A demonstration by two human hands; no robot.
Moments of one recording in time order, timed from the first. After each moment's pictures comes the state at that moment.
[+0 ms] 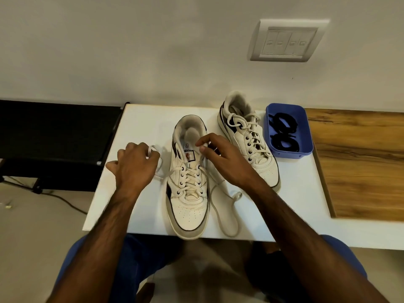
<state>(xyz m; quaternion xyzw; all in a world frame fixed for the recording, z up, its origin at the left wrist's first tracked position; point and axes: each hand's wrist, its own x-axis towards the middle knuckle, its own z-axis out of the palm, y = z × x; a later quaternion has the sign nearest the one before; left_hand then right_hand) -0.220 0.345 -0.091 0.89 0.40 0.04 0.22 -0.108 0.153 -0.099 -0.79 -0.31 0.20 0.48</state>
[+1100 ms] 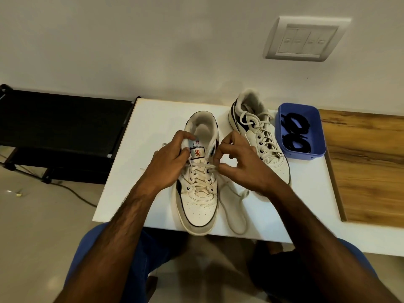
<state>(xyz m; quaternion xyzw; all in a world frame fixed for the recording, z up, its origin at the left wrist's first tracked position) -0.218 0.333 -0.100 0.87 0.18 0.02 0.45 -0.116 0.138 -0.086 -0.82 -0.39 0.16 0.39</state>
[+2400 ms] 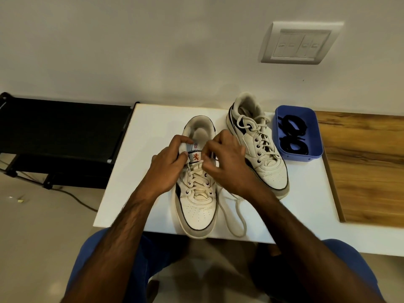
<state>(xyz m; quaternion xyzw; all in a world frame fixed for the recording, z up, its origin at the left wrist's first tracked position) -0.216 0.331 -0.098 0.87 0.19 0.04 0.45 -0.129 0.165 -0.087 -0.86 -0.37 0.09 0.35</state>
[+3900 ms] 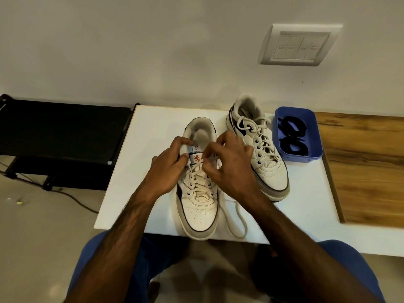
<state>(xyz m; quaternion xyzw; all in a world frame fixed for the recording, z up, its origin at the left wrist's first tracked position) -0.216 0.331 -0.095 0.88 0.19 0.02 0.44 -0.136 0.169 -0.094 -0.88 -0.34 -0.01 0.33</state>
